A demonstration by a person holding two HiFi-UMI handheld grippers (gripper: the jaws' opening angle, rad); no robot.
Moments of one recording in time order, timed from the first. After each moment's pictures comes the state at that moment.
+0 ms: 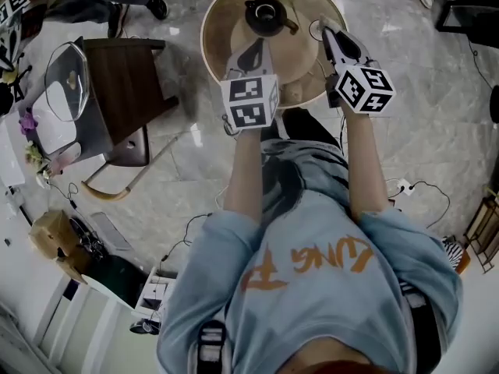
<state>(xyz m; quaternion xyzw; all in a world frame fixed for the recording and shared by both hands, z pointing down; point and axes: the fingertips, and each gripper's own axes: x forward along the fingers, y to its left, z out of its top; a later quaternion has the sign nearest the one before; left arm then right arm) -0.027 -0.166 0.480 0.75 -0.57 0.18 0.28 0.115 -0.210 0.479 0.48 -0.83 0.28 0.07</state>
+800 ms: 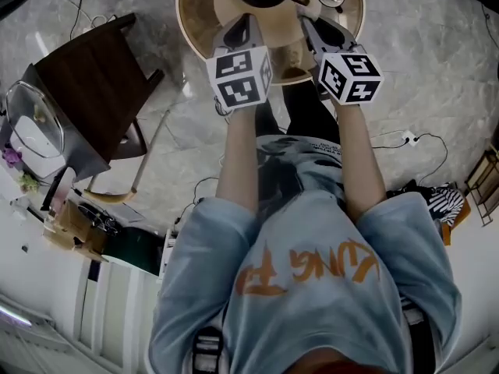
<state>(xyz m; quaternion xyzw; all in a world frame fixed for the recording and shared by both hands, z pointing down) -0.053 -0.199 0.601 0.71 -0.54 0.24 0.39 0.063 -0.198 0.600 0.46 -0.78 0.37 0.19</state>
